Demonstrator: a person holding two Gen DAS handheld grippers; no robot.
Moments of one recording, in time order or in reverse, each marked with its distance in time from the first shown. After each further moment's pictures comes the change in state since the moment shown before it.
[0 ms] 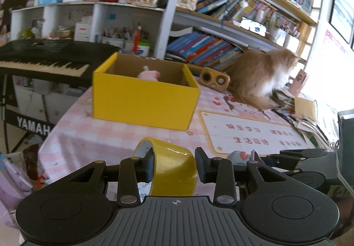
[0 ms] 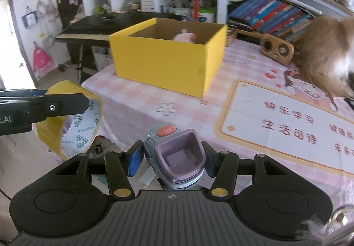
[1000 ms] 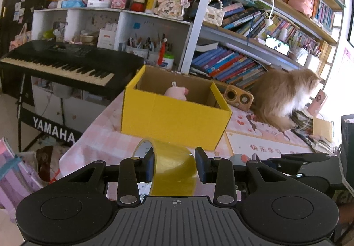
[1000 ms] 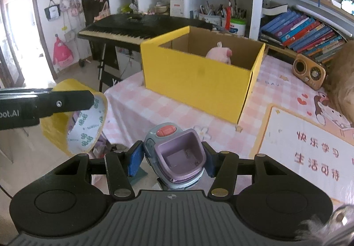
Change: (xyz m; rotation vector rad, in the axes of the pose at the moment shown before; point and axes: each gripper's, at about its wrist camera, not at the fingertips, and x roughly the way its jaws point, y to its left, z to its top) left arm 0.006 0.037 0.024 -0.058 -0.065 0.078; right arm 0.027 0.029 0.039 -0.084 -0.022 0.093
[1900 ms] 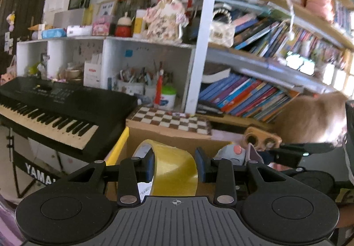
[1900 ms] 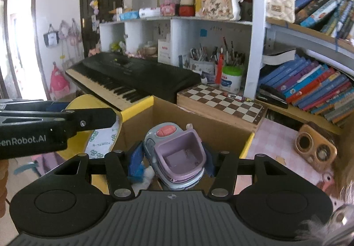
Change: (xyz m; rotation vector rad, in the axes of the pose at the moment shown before) left arm 0.169 -0.023 0.124 0.082 -0.094 0.075; right arm 0.106 -0.114 0.159 -0.061 -0.164 0.024
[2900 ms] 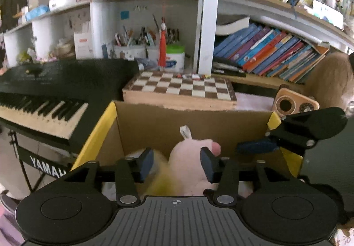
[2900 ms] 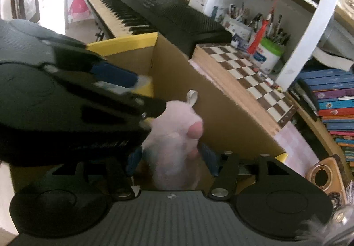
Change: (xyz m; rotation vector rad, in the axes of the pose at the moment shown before) left arm 0.109 -0.003 -0.007 0.082 0.193 0.065; right arm 0.122 -0.015 -0.006 -0.324 0.277 0.054
